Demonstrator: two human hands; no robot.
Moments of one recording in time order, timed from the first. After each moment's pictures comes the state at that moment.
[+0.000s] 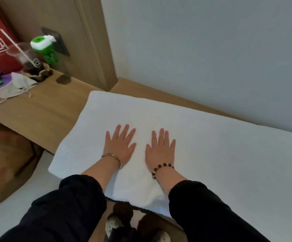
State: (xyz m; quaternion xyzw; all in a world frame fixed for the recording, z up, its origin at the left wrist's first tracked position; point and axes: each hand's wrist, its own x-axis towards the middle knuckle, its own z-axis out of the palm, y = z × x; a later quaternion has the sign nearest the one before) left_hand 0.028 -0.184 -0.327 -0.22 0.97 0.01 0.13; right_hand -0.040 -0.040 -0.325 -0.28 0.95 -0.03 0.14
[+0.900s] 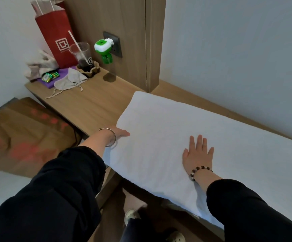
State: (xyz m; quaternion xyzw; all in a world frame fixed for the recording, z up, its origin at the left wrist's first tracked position) left_hand 0.098 -0.337 -0.268 -0.55 0.66 0.48 0.18; right_hand -0.035 -0.055 -0.320 -0.26 0.95 0.04 0.16
